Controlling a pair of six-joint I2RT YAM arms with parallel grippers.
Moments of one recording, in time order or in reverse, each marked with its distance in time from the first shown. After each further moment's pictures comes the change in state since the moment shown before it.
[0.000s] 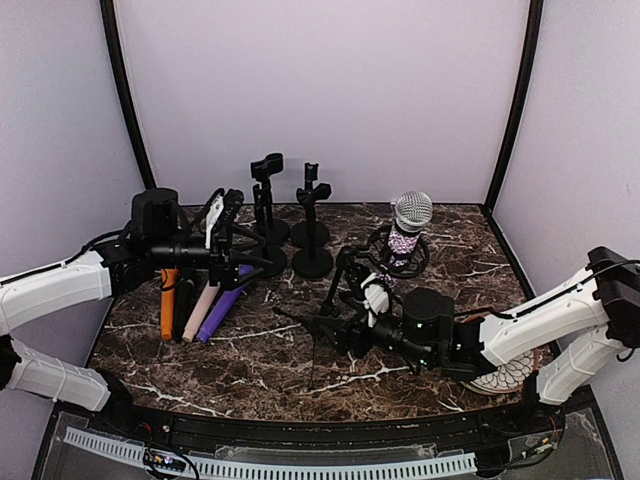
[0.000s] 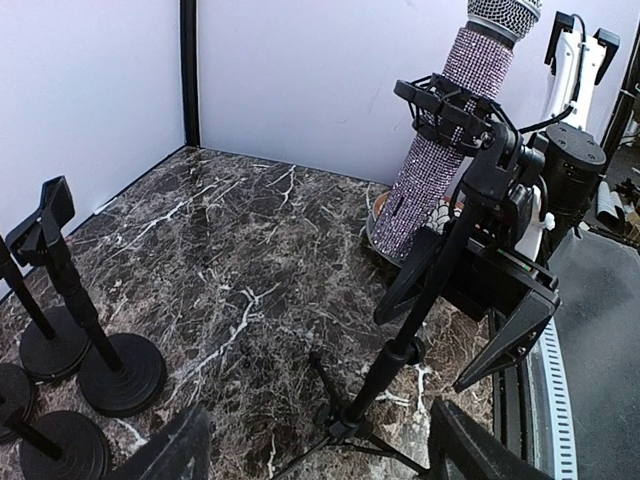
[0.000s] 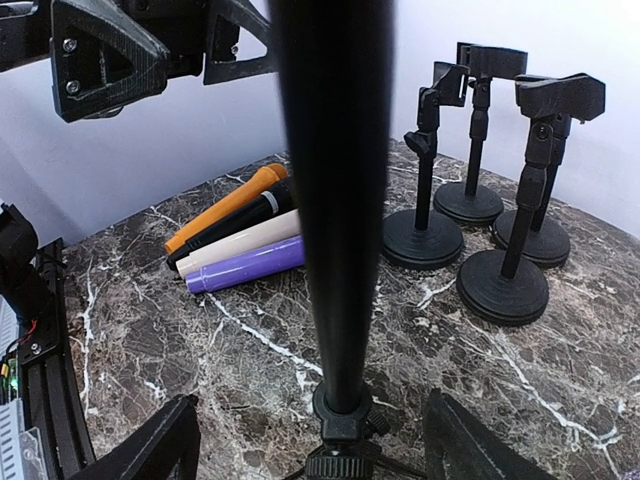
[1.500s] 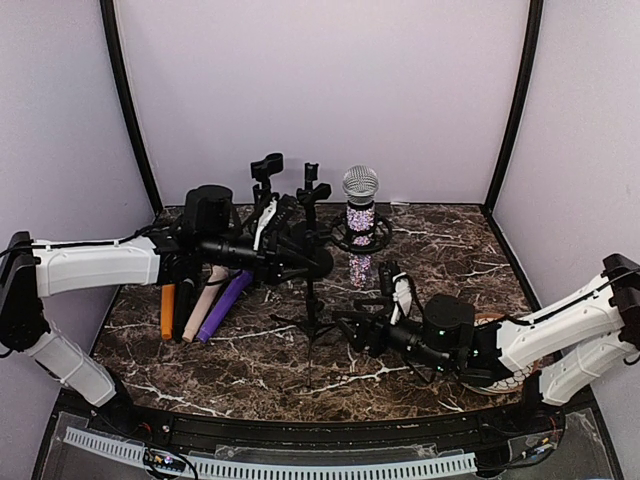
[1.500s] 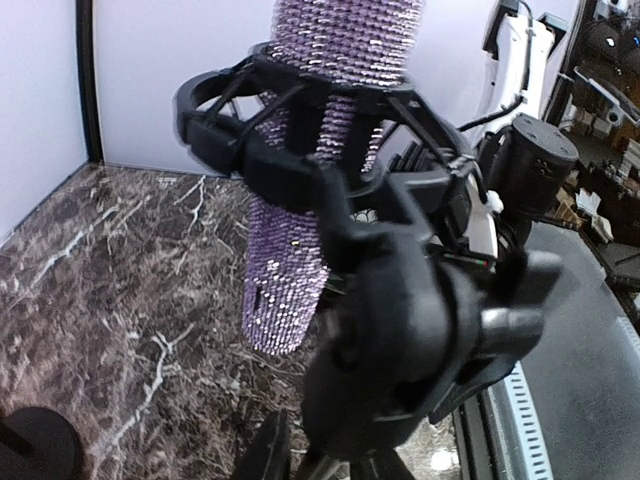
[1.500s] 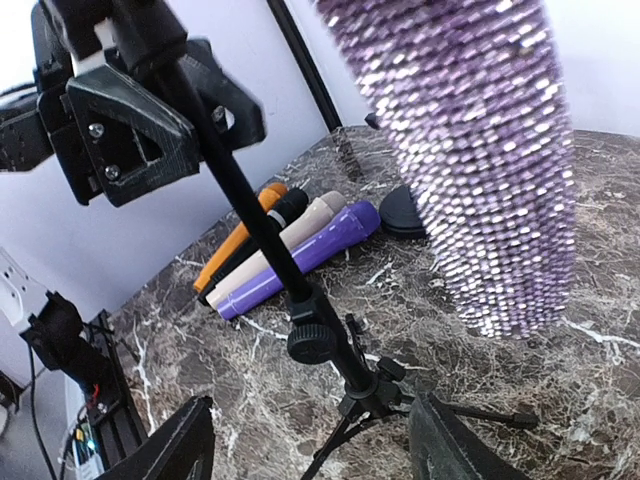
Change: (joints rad) left arm -0.148 0.307 0.170 0.121 0.101 -0.045; right arm 0.011 -0.090 -0.104 0.034 0.039 0.303
